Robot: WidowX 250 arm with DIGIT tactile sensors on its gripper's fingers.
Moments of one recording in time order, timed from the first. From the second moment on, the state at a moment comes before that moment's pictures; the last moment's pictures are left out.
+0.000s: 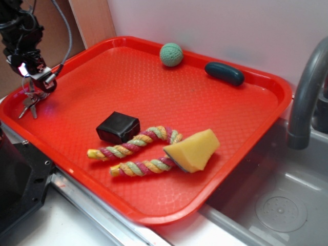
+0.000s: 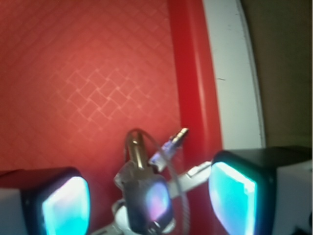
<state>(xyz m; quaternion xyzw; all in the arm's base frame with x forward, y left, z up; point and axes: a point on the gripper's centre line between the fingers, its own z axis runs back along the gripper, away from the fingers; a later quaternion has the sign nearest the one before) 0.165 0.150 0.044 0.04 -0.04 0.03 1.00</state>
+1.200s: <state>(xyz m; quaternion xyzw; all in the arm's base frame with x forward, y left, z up) 0.180 0.137 0.022 0.04 -0.03 0.02 1.00</state>
